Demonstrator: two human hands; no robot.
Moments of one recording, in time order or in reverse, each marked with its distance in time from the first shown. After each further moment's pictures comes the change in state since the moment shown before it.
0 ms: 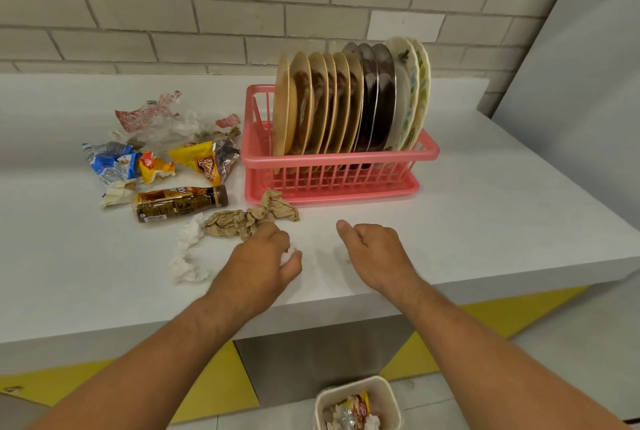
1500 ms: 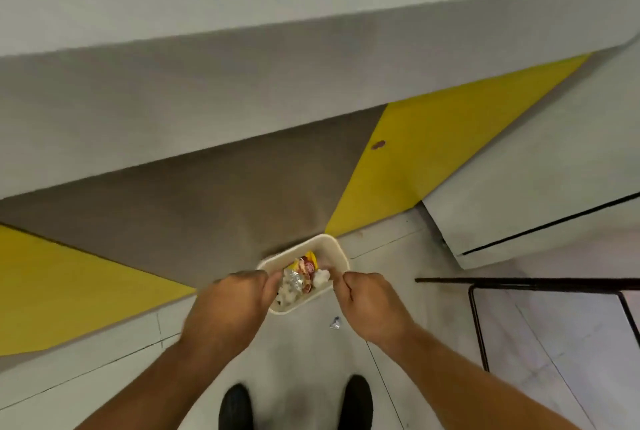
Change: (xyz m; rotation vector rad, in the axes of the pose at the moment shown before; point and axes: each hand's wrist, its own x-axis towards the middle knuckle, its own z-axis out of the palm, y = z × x) left_hand -0.153 -0.004 0.297 0.116 -0.549 0.058; right_hand -0.194 0.308 0.156 -0.297 -0.236 0.313
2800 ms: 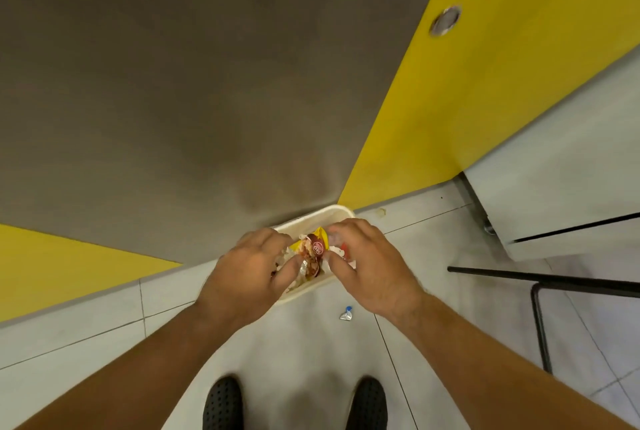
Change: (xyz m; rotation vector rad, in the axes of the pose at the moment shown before) left_hand 0.082 -0.035 0.173 -0.211 0.135 0.024; right_hand 0.094 0.077 0.106 0.157 -0.020 -0.213
